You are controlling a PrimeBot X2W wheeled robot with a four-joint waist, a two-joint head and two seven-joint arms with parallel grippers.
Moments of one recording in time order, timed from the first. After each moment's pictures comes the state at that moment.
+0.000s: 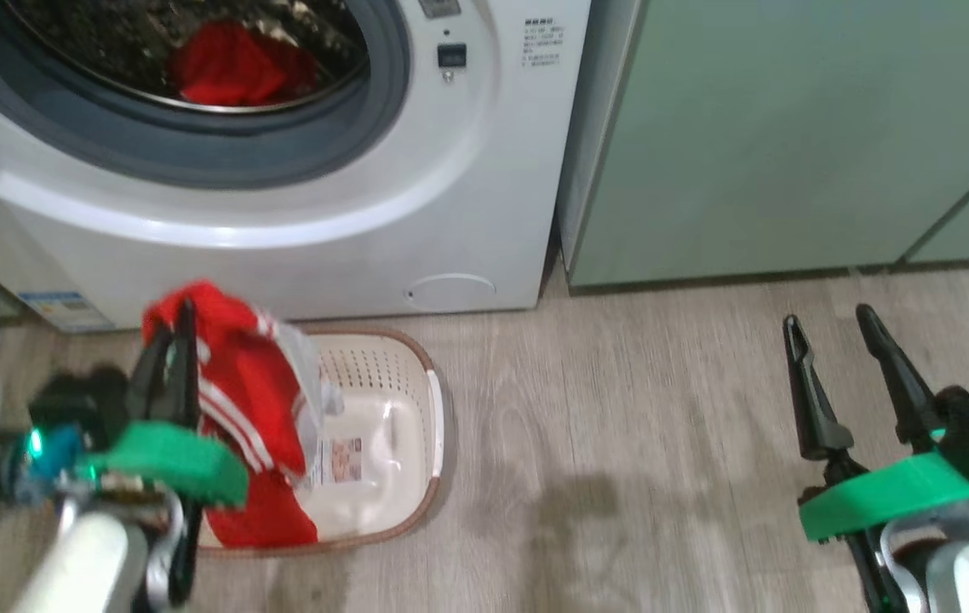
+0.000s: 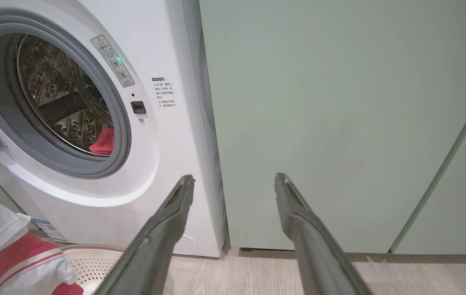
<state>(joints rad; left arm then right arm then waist) -0.11 0.36 -0.29 -0.03 -0.43 0.27 -0.16 0.05 -0.05 -0.06 -0.13 0.18 0.13 -0.05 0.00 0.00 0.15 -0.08</state>
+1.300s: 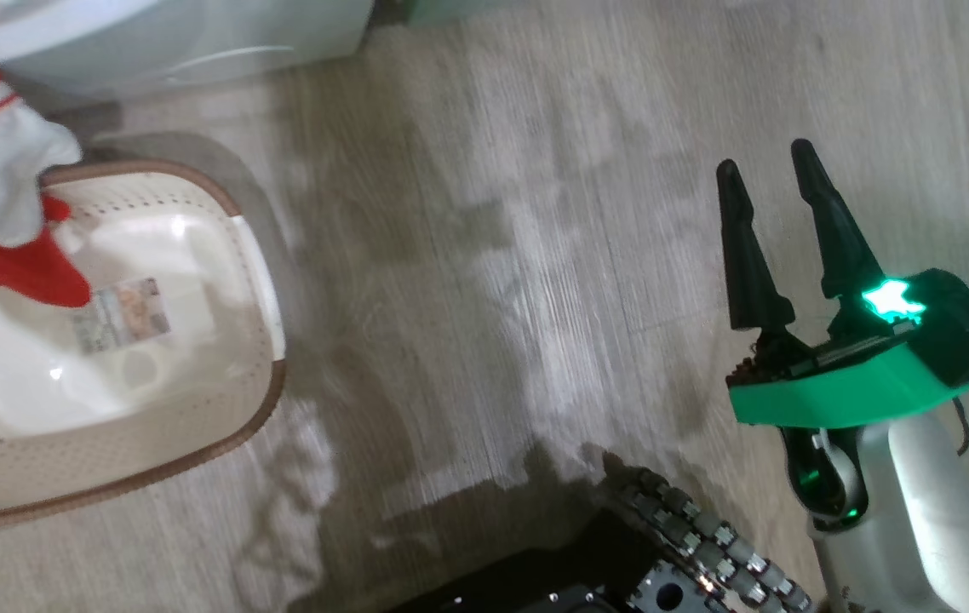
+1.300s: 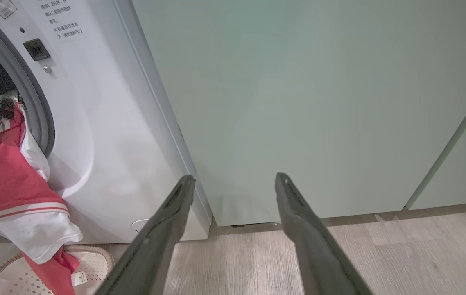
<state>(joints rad) -1.24 0.66 -0.25 0.62 -0.58 0.01 0.57 -0.24 -0.05 0.12 -0.04 0.32 0.13 -0.25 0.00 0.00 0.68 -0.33</state>
